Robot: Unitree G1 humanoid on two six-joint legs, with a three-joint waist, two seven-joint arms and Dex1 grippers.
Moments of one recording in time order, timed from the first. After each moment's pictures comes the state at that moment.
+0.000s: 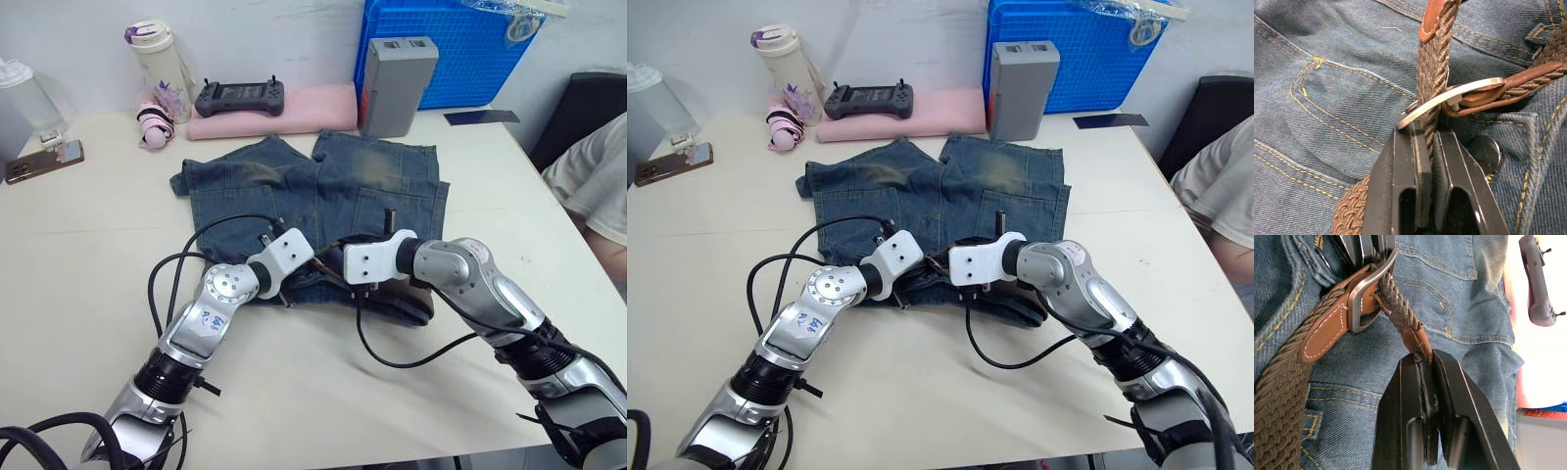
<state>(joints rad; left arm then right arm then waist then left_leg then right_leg) -0.48 0.43 -0.33 -0.20 0.07 0.62 -0.48 -0.64 -0.65 0.46 -0.15 -0.37 0.11 0.75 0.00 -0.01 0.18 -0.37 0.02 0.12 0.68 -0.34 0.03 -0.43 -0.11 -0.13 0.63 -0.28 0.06</state>
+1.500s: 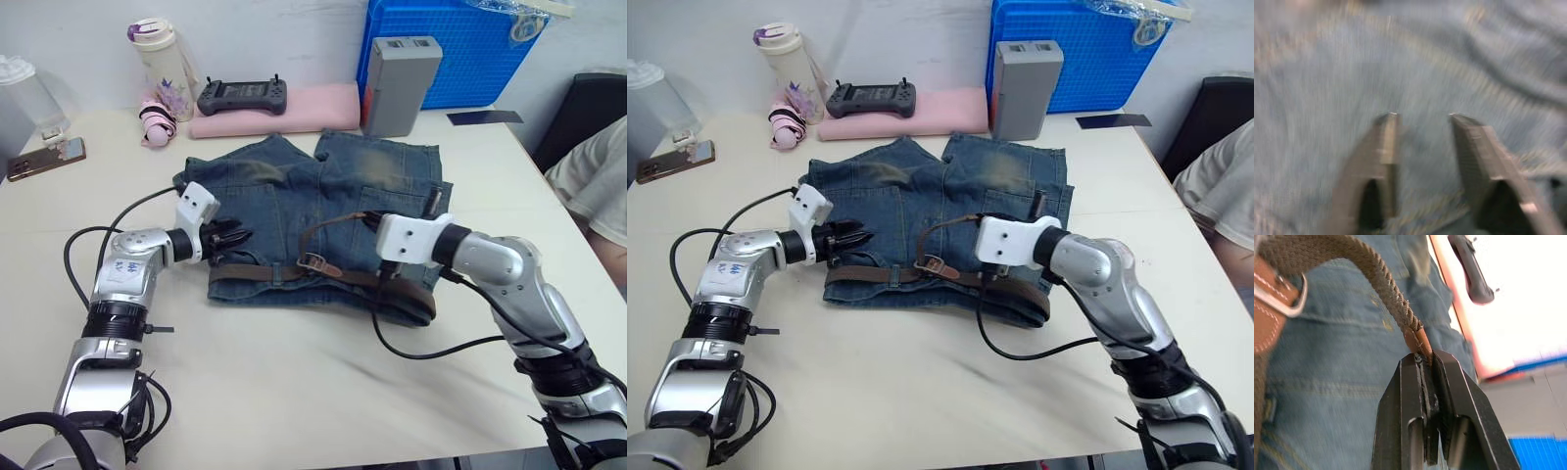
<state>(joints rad) -0.68 0.57 0.06 0.38 -0.23 0.38 -0.84 -0.54 -0.62 0.23 -0.31 -0.29 0.18 0.74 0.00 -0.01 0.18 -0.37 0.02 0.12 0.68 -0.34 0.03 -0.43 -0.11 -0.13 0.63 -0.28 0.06</state>
